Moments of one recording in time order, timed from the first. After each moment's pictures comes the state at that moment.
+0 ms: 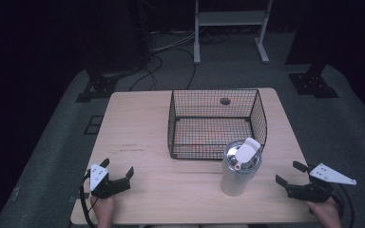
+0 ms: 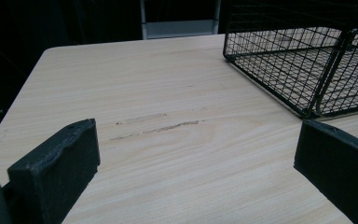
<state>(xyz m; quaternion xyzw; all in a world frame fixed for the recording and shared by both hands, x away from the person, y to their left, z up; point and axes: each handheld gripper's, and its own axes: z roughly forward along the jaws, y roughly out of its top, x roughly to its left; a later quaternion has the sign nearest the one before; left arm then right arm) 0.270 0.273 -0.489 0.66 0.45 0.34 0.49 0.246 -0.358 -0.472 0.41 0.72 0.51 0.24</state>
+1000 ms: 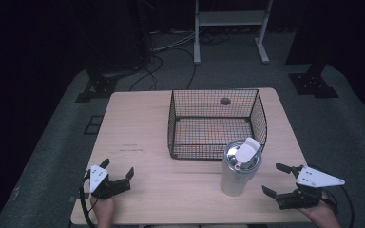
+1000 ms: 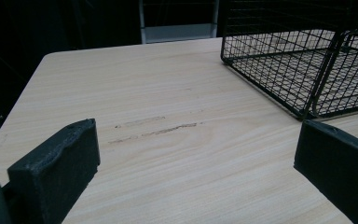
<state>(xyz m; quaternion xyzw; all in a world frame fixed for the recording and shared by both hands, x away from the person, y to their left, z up) 0.268 0.273 -0.489 0.66 0.45 0.35 0.50 0.231 -0.312 -0.437 0.29 0.78 0.51 0.21</state>
